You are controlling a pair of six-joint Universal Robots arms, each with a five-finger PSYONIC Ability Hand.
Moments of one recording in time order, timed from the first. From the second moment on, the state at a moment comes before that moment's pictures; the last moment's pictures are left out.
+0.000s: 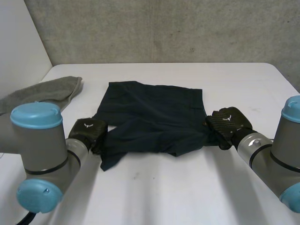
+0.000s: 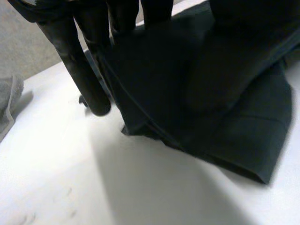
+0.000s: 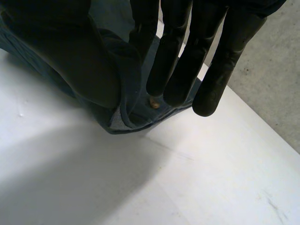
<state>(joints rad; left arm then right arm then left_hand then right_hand) 4.26 -2.02 -1.65 3.25 -1.65 3.32 1.90 -1.22 1.72 -0.14 1.38 2.64 1.11 1.09 1.08 1.07 0.89 0.95 1.17 1.18 1.19 0.97</state>
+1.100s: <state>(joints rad) 4.28 -2.25 -0.53 3.34 -1.69 3.58 2.00 -0.90 0.54 -0.20 1.64 2.55 1.15 1.20 1.19 1.20 0.97 0.95 1.17 1.18 1.19 0.97</state>
